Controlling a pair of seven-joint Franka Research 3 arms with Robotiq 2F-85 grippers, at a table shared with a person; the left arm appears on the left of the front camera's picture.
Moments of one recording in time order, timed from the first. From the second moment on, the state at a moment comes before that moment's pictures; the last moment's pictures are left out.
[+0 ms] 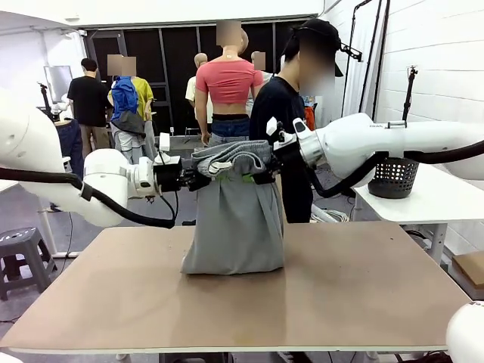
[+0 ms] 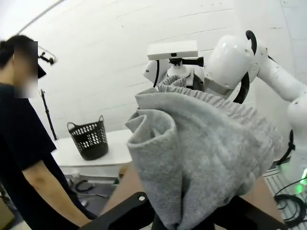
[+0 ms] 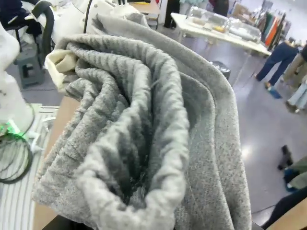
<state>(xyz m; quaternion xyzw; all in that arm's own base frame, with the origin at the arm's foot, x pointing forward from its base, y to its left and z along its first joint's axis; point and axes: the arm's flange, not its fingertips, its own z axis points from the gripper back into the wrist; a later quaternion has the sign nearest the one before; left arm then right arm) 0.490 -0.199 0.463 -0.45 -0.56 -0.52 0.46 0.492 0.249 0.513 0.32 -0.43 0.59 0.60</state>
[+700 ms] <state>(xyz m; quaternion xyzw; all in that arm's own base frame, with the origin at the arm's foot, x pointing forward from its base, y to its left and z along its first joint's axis) 0.409 -0.202 0.392 -0.52 -0.48 -0.48 0.51 0.420 0.230 0.419 0.49 -0.31 0.52 0.63</state>
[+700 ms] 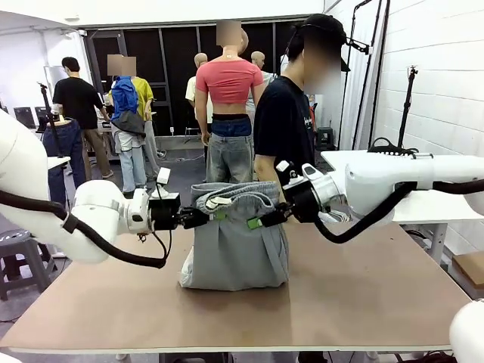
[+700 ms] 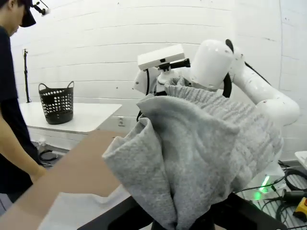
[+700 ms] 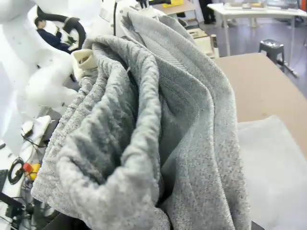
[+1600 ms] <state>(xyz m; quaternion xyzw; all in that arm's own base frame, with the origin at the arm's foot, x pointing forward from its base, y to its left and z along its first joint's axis) 0.396 -0.204 0.372 -0.55 -0.45 -0.46 0.53 0.419 0.230 0.404 0.51 -0.29 0.51 0.63</state>
